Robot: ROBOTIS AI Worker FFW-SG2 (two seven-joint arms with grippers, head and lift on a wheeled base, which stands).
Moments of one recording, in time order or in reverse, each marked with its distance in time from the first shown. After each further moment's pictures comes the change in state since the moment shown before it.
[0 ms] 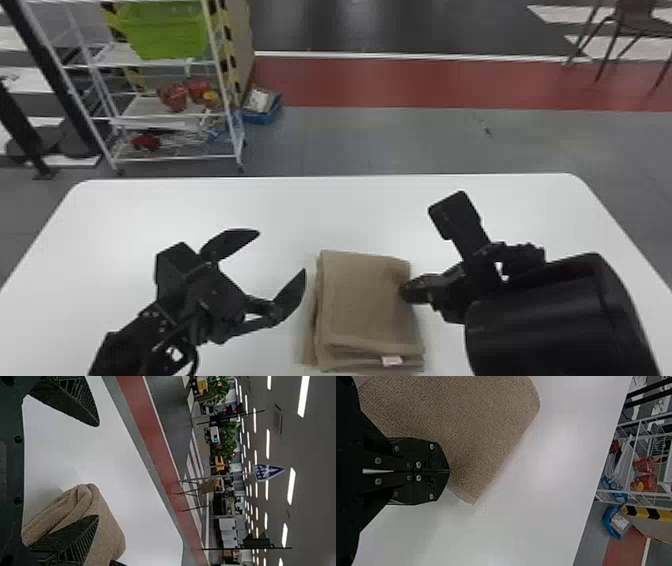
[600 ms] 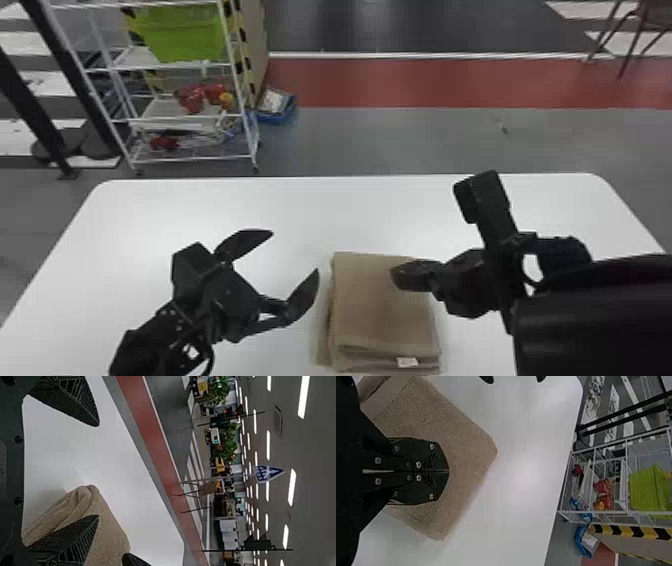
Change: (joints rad) left arm 0.004 0.000 0.008 0.001 0.000 -0.007 0.000; right arm 0.016 0.007 0.015 -0.176 -0.179 0.084 -0.026
